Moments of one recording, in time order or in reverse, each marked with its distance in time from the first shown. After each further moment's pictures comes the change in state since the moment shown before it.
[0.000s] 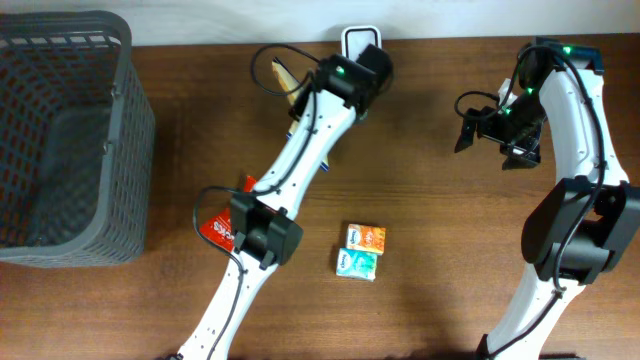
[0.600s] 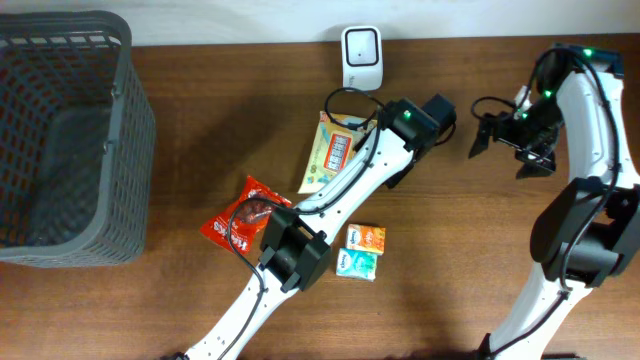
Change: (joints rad) left arm -0.203 -0.005 -0.134 0.096 0.262 0.016; right arm -0.072 0.000 0.000 -0.064 -0.001 0.000
